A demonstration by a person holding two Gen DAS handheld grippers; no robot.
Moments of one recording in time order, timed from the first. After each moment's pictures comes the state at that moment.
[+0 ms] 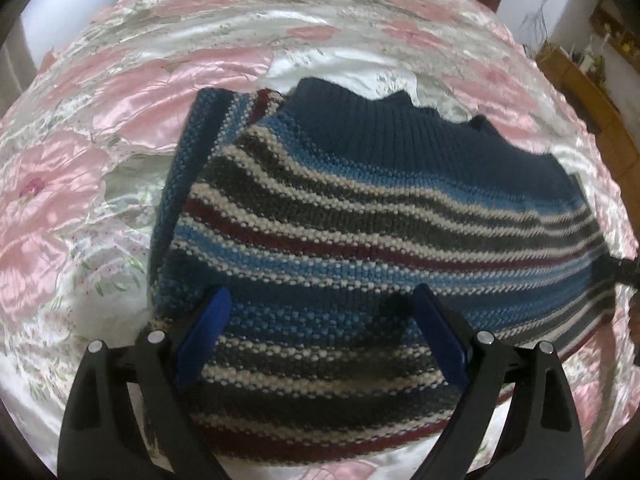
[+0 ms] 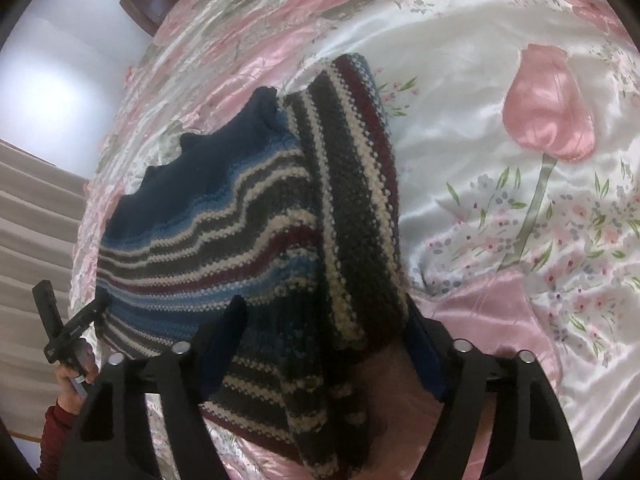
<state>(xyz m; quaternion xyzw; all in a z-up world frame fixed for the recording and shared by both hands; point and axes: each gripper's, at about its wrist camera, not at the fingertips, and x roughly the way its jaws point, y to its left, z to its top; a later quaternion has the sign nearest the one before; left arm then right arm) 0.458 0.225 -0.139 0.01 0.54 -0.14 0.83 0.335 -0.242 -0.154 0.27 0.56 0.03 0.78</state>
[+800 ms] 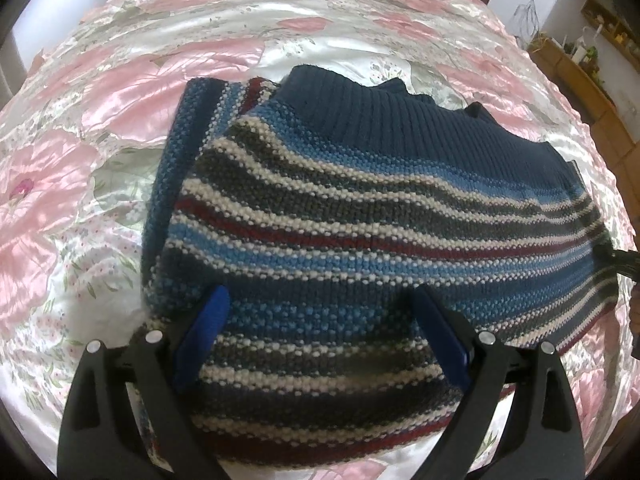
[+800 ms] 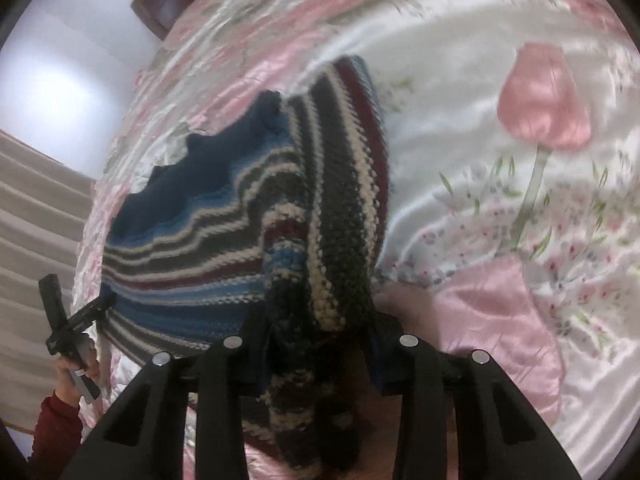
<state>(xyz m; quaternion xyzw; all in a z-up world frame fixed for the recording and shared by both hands) 0.457 0.228 -0.146 0.01 0.55 -0.16 0.82 0.327 -0.246 -0.161 0.27 0.54 0.04 0.79</state>
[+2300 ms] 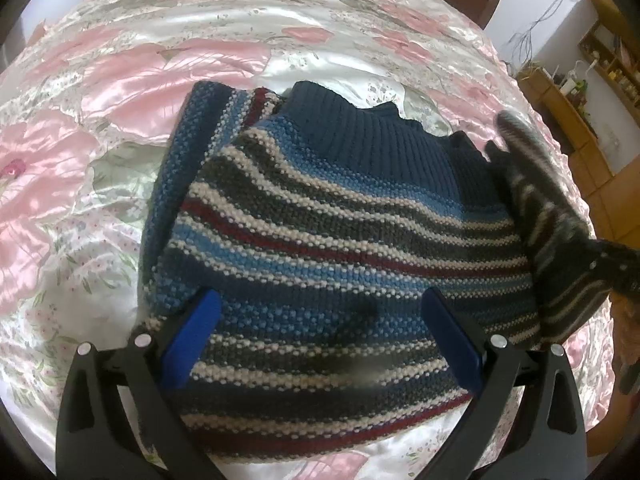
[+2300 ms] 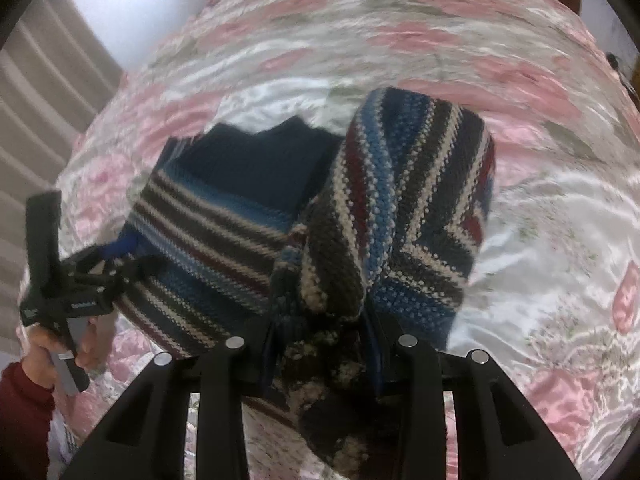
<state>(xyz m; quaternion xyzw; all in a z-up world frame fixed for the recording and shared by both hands) 0.463 0.245 -0.135 -0.06 0.54 -0.19 0.82 0.405 -0.008 -0.082 0.04 0.57 0.10 0.82</state>
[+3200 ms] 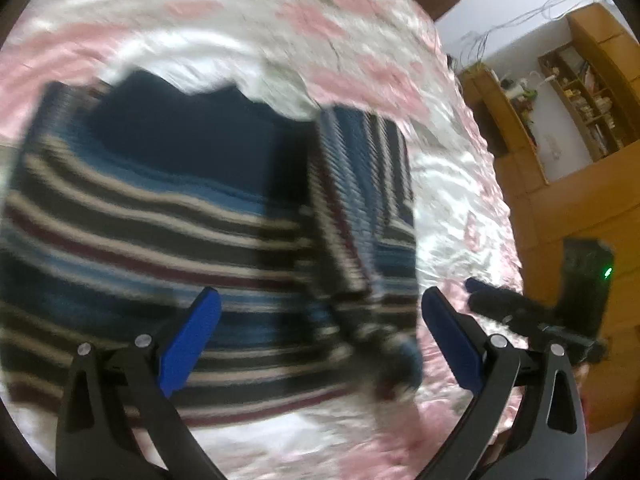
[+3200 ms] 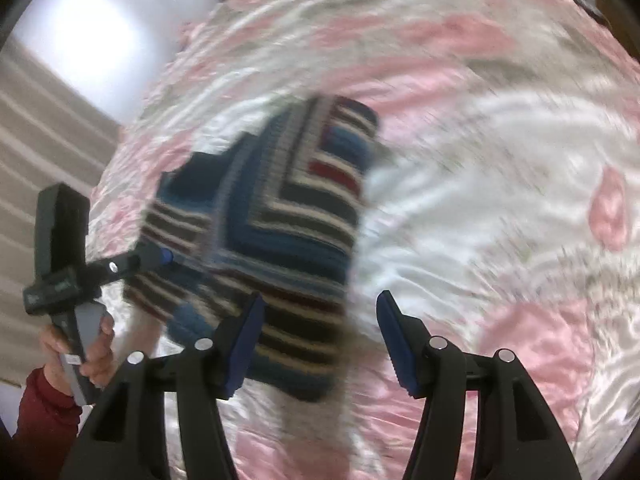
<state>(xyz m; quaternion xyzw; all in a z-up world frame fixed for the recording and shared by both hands) 0.465 0.131 -0.106 -0.16 0.59 -0.30 0.73 0.354 -0.129 -0.078 0.17 0.56 0.09 0.81</state>
